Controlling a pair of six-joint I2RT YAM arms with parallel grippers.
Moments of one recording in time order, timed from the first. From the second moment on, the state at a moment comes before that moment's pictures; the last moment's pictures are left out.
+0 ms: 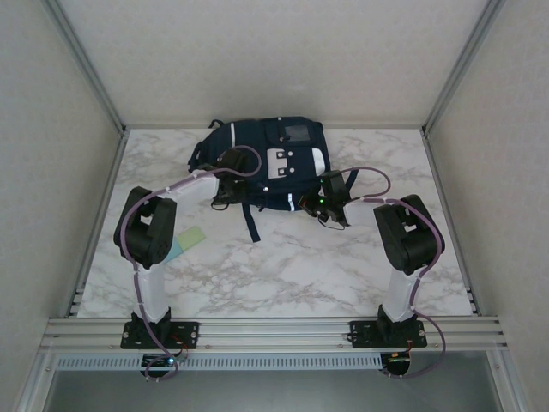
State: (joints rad) left arm -0.47 1.96 1.38 -0.59 -0.13 -0.50; right arm 0.42 1.87 0.94 0.13 -0.29 0.92
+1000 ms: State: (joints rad) left arm -0.47 1.87 1.46 -0.69 -0.09 -0.41; right arm 0.48 1.61 0.91 -0.04 -0.31 0.90
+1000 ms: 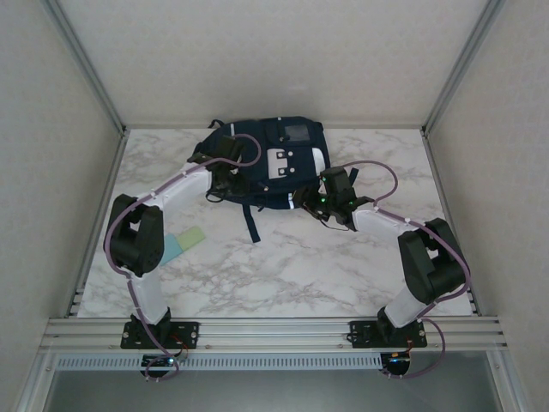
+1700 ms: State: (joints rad) left arm -0.51 2.09 1.52 -0.63 -0.27 -0.47; right arm 0.48 1.57 0.89 -0.05 -0.29 0.90
